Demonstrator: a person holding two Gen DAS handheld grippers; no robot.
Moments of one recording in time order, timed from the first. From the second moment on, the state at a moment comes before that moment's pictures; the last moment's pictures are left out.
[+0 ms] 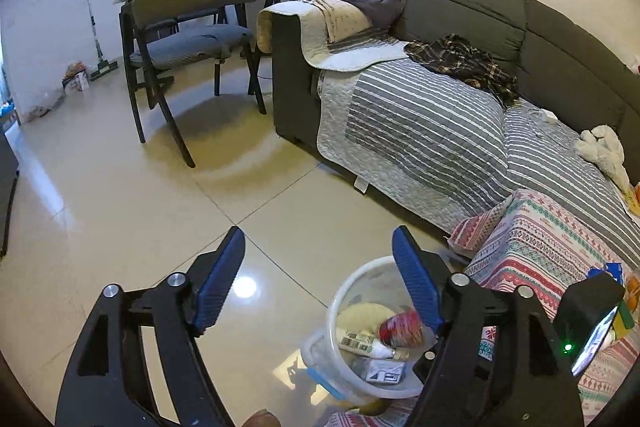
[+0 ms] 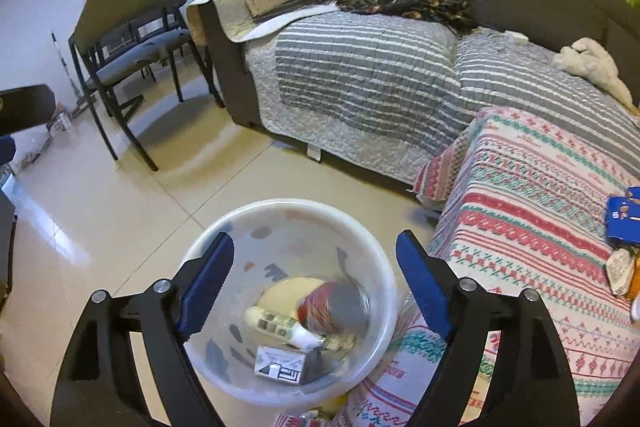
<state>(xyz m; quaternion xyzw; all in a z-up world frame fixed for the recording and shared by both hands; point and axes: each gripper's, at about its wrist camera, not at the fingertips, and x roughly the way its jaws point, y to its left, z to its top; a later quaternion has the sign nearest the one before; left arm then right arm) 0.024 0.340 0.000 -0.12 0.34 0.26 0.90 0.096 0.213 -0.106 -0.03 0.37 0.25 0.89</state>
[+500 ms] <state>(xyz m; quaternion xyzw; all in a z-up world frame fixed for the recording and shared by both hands) 0.037 0.295 -0.005 -0.06 0.34 0.27 0.90 0.107 0.144 -0.068 -0.03 0.32 0.10 0.94</state>
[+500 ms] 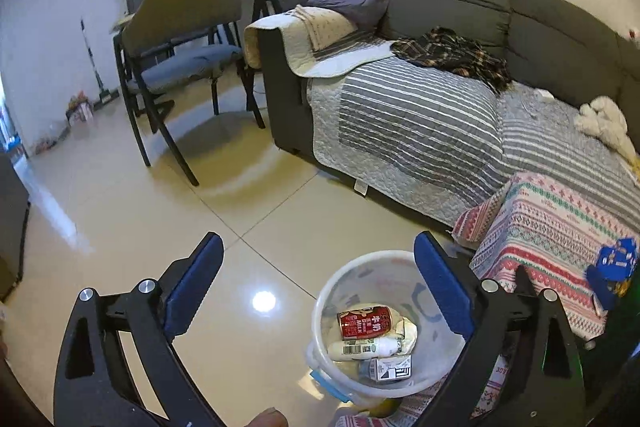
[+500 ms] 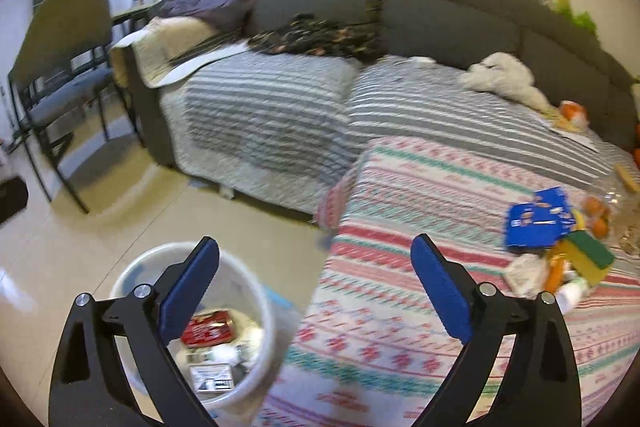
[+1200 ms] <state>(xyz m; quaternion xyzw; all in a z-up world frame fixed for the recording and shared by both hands) 0.071 0.175 -0.023 -0.01 0.35 0.17 0.92 0.105 -0.002 -0.052 0.01 0.31 -0.01 0.95</state>
